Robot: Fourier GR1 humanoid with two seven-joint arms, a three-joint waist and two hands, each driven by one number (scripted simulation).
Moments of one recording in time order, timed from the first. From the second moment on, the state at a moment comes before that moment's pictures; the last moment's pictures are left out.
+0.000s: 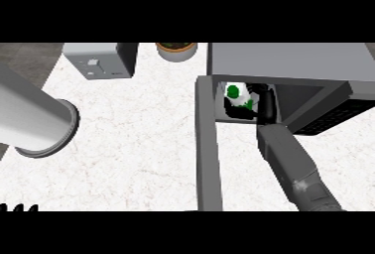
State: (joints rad) left arm 0.77 0.05 0.03 -2.08 0.35 -0.38 -0.43; right arm -0.78 -0.07 -0.08 -0.37 -0.05 -0.49 -0.68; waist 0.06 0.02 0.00
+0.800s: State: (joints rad) left arm 0.72 0.07 0.05 -2.05 0.37 -0.41 -0.43; right arm -0.94 -0.16 -0.09 -0.17 0.03 -0.63 -0.77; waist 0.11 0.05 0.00
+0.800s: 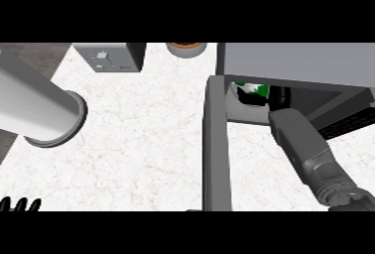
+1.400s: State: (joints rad) left arm 0.68 0.09 0.06 -2.02 0.37 -0.41 -0.42; right arm -1.00 -0.20 -0.15 -0.17 0.01 -0.76 -0.81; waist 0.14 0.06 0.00
